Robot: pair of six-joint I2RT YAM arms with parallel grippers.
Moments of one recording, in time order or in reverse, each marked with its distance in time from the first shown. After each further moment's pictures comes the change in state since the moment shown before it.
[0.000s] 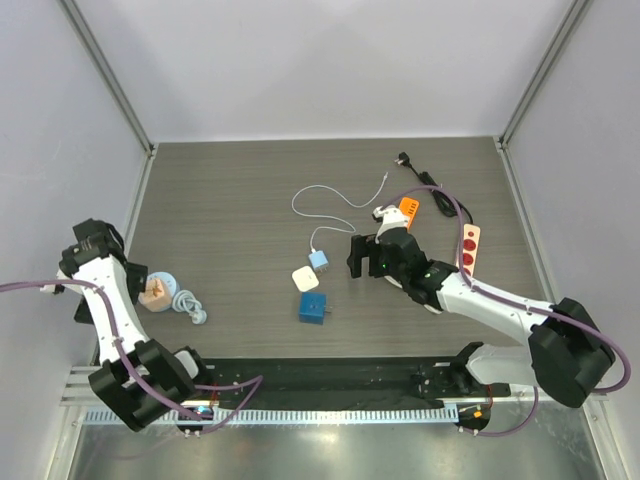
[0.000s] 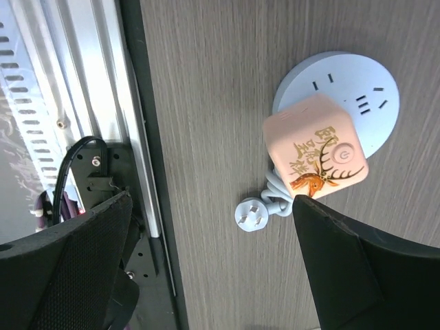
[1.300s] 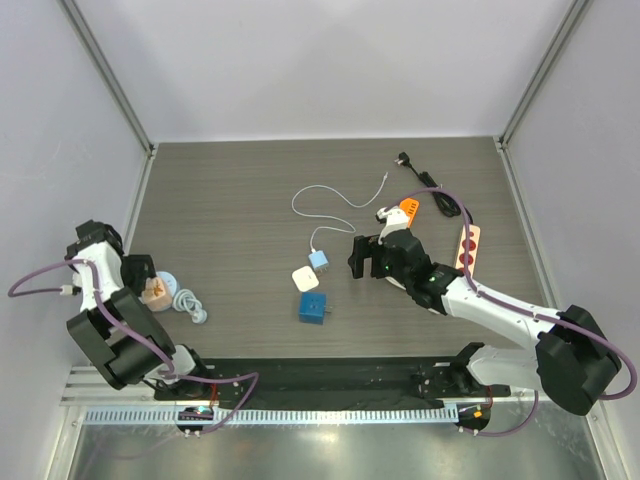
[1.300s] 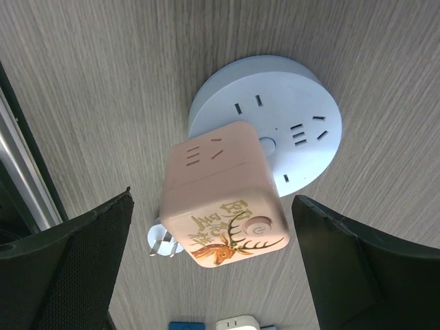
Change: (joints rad) left arm 0.069 0.256 -0.083 0.278 0.233 -0.109; right arm 0.000 -0.058 -0.035 0.021 -0.005 -0.002
